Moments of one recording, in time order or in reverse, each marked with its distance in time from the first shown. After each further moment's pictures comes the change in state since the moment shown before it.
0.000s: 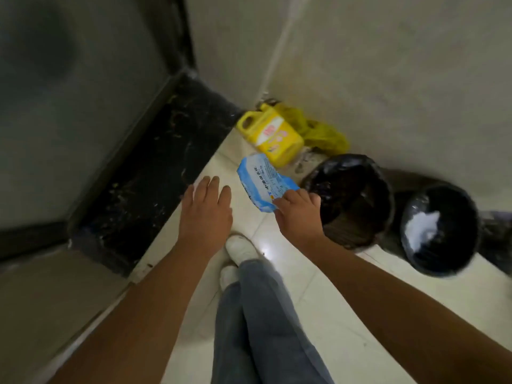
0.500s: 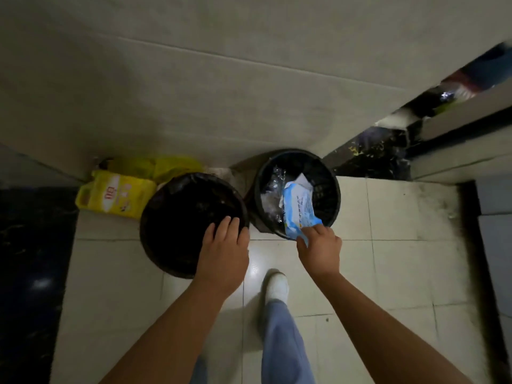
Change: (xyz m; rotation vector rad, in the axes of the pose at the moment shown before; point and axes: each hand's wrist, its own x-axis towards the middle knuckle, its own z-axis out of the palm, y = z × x) left_hand 0.026 0.375 0.000 0.202 -0.054 0.603; right_hand -0.211 0.317 -0.013 0.316 -0.005 0.904
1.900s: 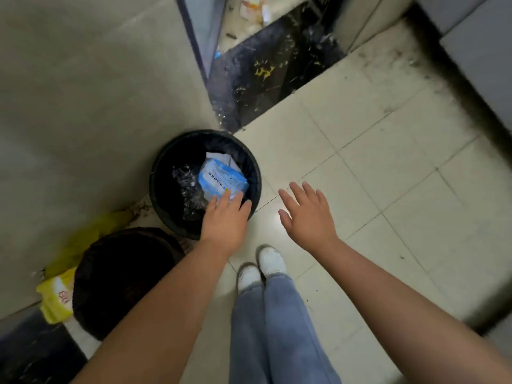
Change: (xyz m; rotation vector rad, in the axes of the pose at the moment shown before) left_hand 0.165 0.213 0.047 0.461 -0.386 0.450; right_hand 0.025 0.202 0.010 0.330 -0.155 0.233
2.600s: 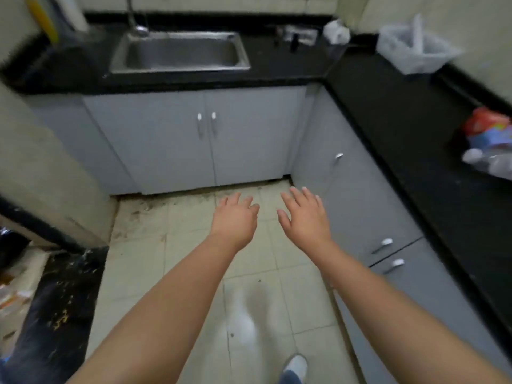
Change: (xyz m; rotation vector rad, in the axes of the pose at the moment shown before) left_hand -0.209 0.517 -0.275 0.516 0.347 0.999; right_hand -0.460 0.276 -0.221 0.400 0.680 1.018
